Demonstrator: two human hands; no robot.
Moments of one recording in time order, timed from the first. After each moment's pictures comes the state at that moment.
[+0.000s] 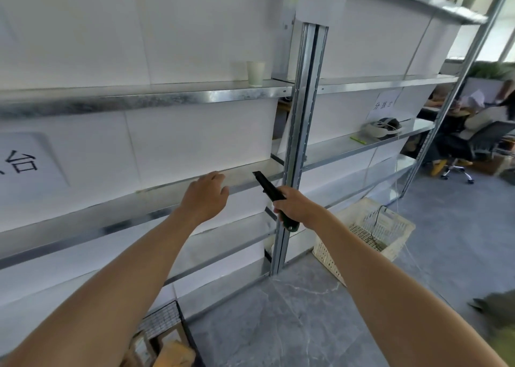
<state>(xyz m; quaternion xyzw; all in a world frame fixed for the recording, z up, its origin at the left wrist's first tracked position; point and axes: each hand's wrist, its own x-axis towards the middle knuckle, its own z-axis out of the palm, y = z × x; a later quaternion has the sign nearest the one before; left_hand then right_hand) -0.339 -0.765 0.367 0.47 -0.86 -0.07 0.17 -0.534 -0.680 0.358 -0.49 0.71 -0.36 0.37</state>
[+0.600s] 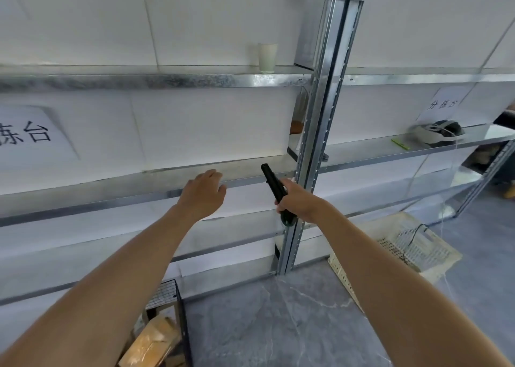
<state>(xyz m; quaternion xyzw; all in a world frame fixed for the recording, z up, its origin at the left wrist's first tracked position) -0.435 -0.769 0.342 0.57 -0.81 -0.06 0.15 -0.655 -0.727 0.342 -0.57 0.64 -0.29 0.43</state>
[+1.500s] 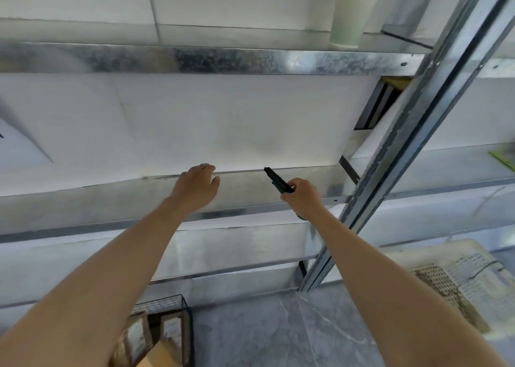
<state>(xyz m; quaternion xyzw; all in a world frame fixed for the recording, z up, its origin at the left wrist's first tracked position) -0.396 -1.055 0.273 0.65 -0.75 -0.09 0.12 -0.638 -1.034 0.258 -0.58 0.72 -0.26 0.29</state>
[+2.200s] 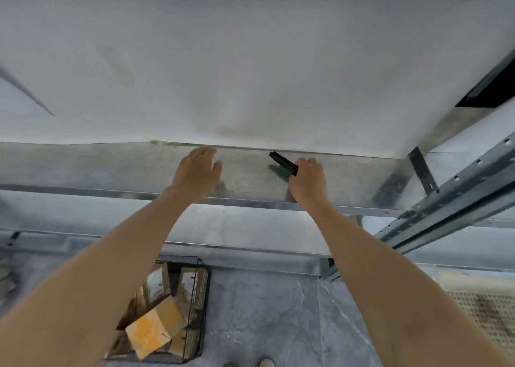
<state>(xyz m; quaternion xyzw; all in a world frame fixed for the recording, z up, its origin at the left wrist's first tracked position) -0.409 -1.124 0.202 0.75 -0.64 -0.10 0.11 -0.632 -1.170 0.160 -0.69 0.68 -0.16 0.19</state>
